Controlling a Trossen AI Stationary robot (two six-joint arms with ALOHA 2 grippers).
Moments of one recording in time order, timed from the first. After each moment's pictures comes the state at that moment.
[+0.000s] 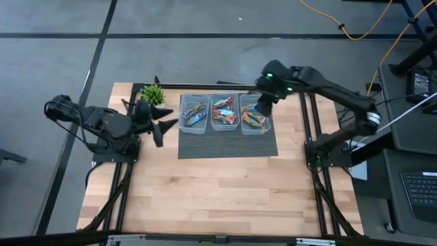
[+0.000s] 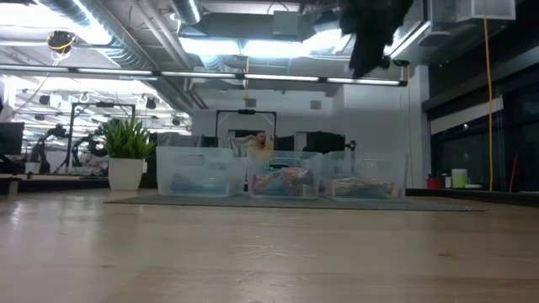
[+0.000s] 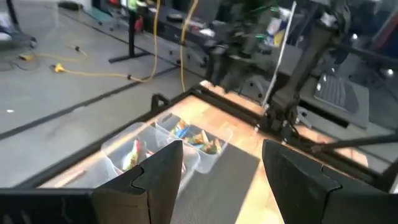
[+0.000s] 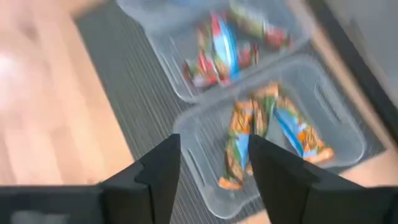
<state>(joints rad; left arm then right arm) -0.37 0.84 1.04 -0.53 -0.84 -0.52 -0.51 1.45 1.47 -1.08 -0.20 0.01</state>
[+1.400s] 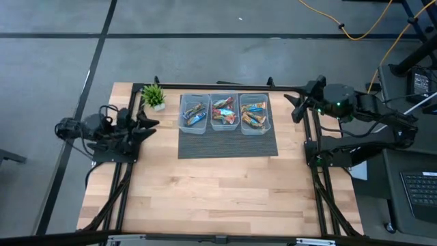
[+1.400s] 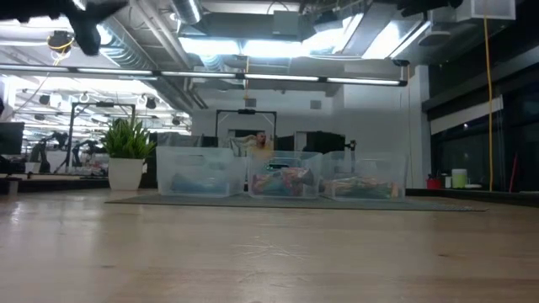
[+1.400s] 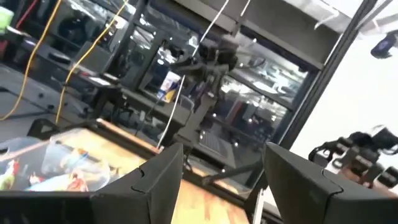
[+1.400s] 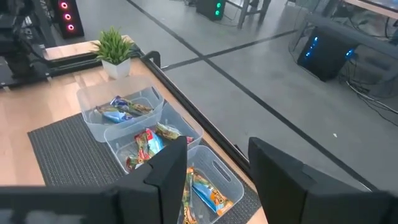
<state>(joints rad) -0.23 0.00 0.30 -0.03 -0.34 -0.45 -0.13 0.82 1.21 -0.85 0.52 0.12</state>
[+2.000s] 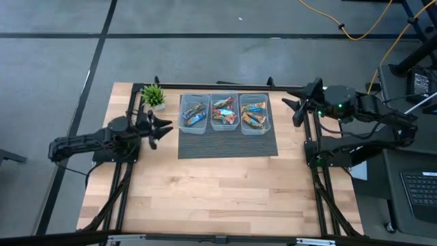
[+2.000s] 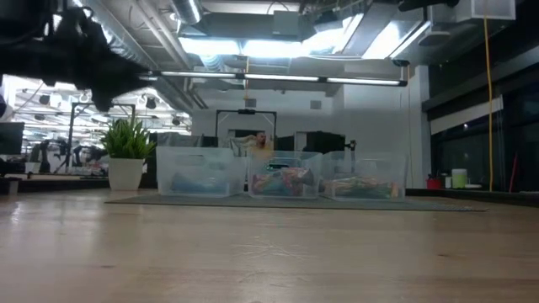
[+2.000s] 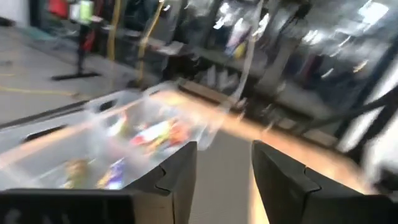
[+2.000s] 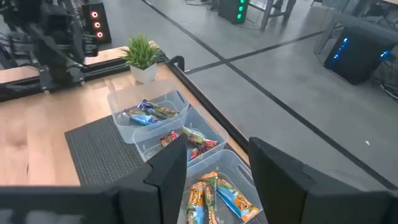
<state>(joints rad) 0.22 0.05 0.07 -0.01 -0.06 -0.34 -0.09 0.82 1.21 -0.83 0.46 0.15</state>
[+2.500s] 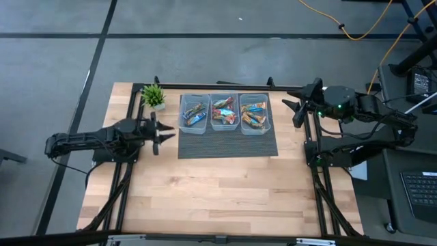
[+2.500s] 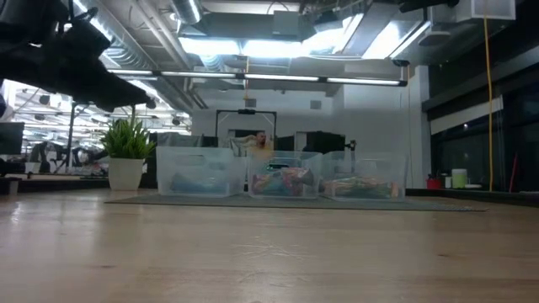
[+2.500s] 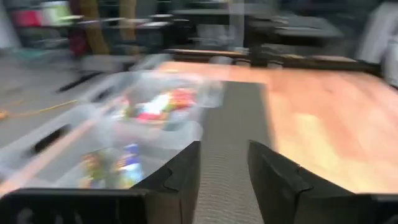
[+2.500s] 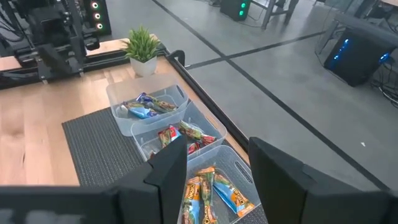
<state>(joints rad) 0.17 0.15 0.07 -0.08 -0.07 -0.04 -0.08 0.82 1.21 -0.85 0.46 0.13</state>
